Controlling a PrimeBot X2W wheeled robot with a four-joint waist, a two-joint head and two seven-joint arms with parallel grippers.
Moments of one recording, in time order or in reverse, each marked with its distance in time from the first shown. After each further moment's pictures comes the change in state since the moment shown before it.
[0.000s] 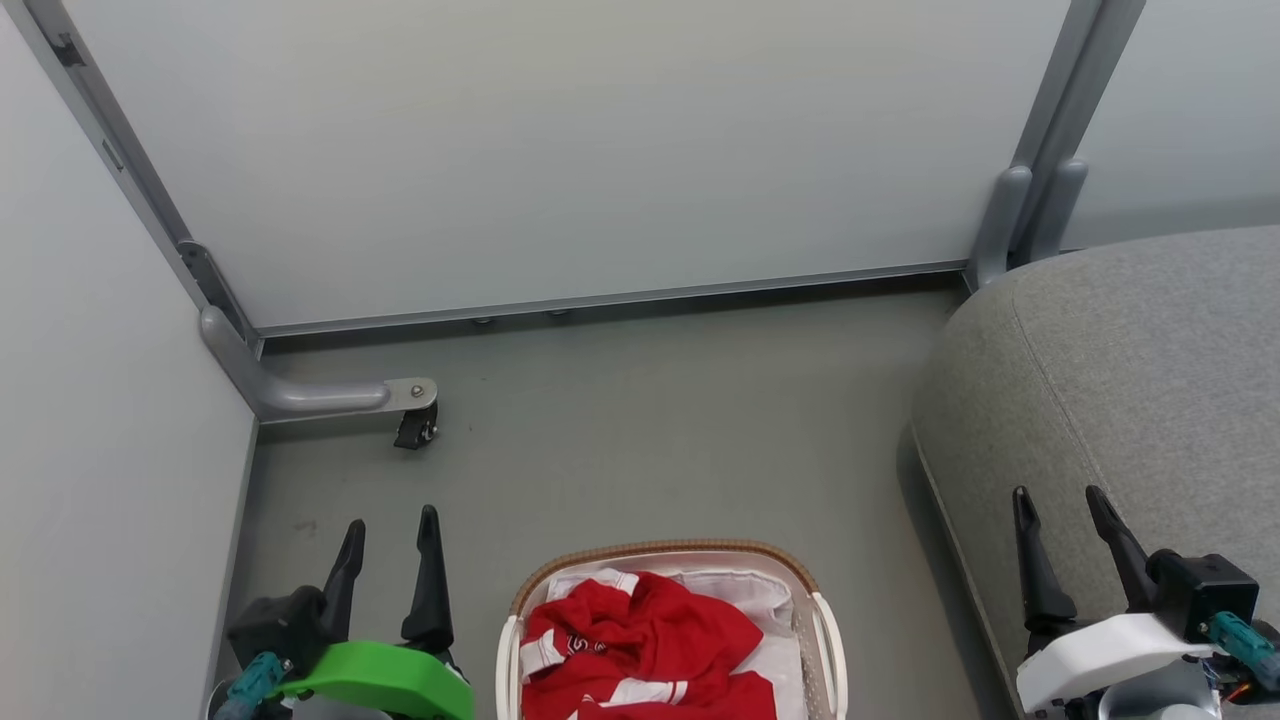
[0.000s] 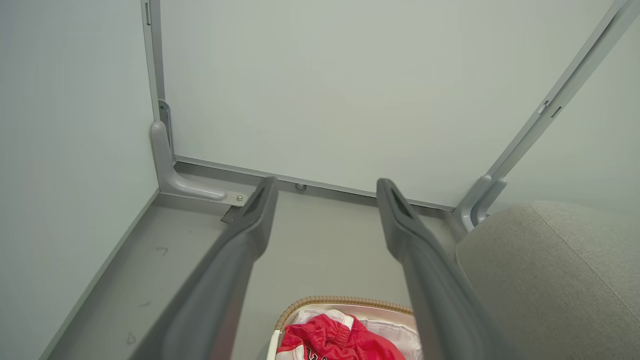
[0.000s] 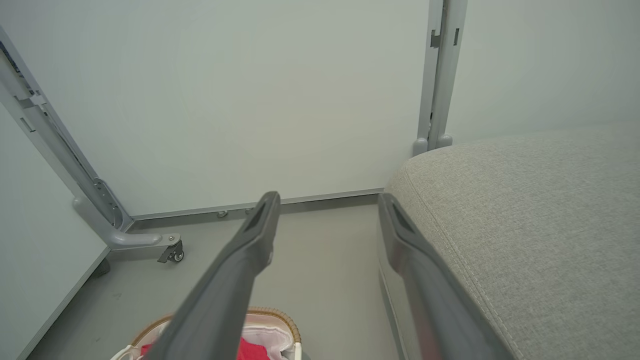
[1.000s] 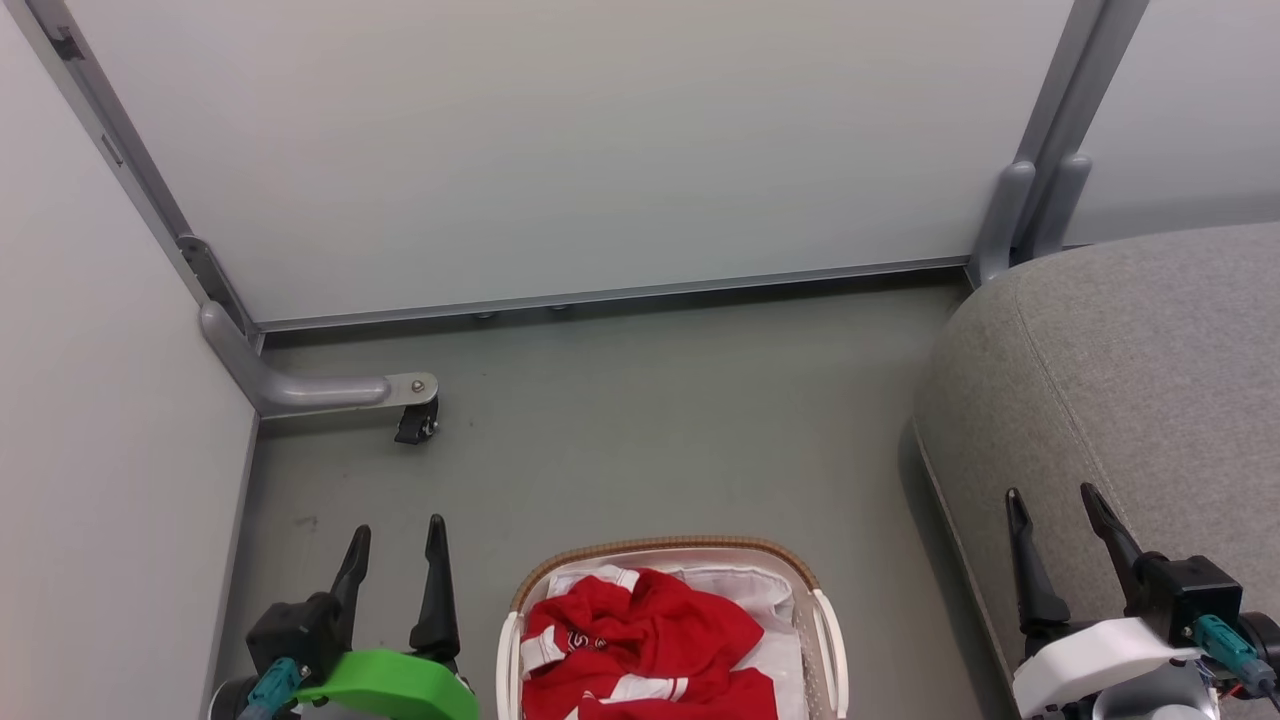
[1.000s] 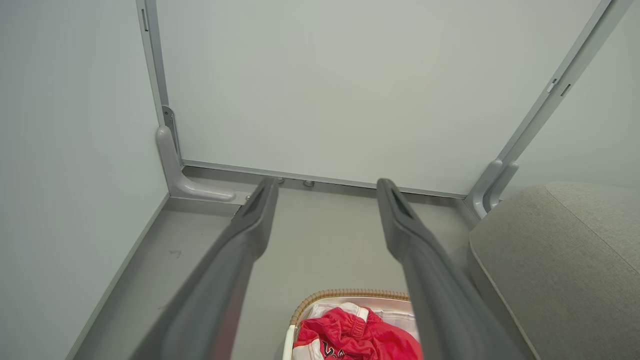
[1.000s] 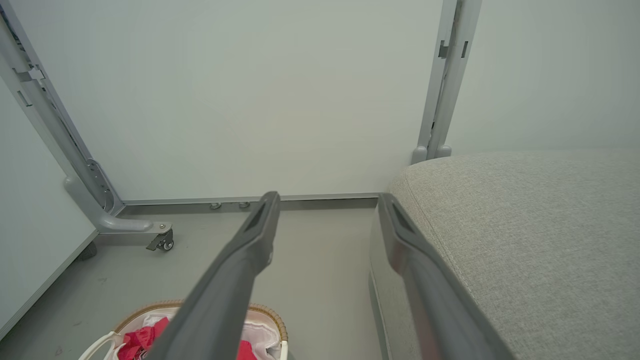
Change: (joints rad) left arm 0.000 0.001 -0.011 0.030 0.068 0.006 -0.026; right arm 0.002 -0.001 0.005 -0.001 -0.085 0.000 -0.022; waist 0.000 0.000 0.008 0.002
